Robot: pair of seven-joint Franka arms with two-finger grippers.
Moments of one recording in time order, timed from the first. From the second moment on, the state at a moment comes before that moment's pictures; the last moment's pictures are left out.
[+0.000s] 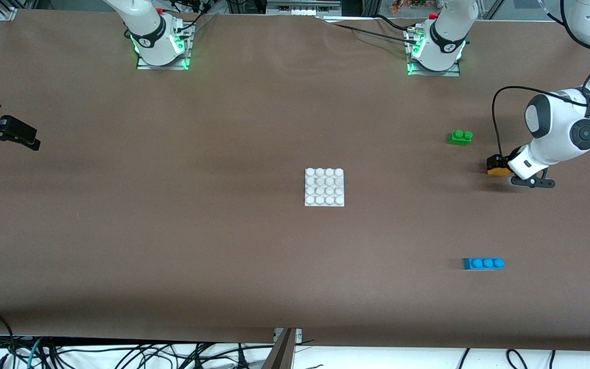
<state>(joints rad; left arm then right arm) 0.40 0.37 -0.07 -2.30 0.18 2.53 0.25 0.09 0.14 -0.13 -1.44 -0.03 1.58 -0.02</state>
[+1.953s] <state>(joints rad) 0.04 0.50 -0.53 -1.63 0.07 1.84 -0.50 0.08 0.15 -0.13 -1.44 -0.03 1.58 -0.02</state>
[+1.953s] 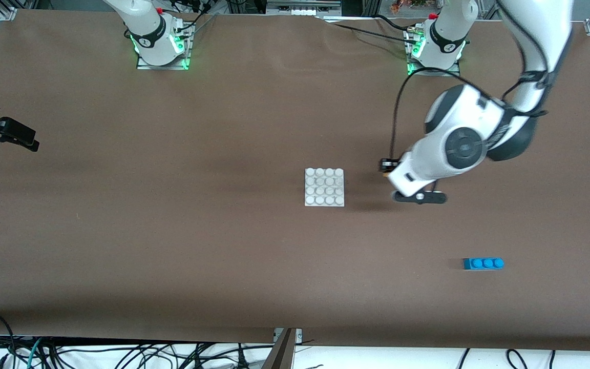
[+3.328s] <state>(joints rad) -0.41 0.78 -0.27 -1.49 0.12 2.12 -0.68 0.08 0.15 -0.13 -1.44 -0.03 1.58 -0.02</state>
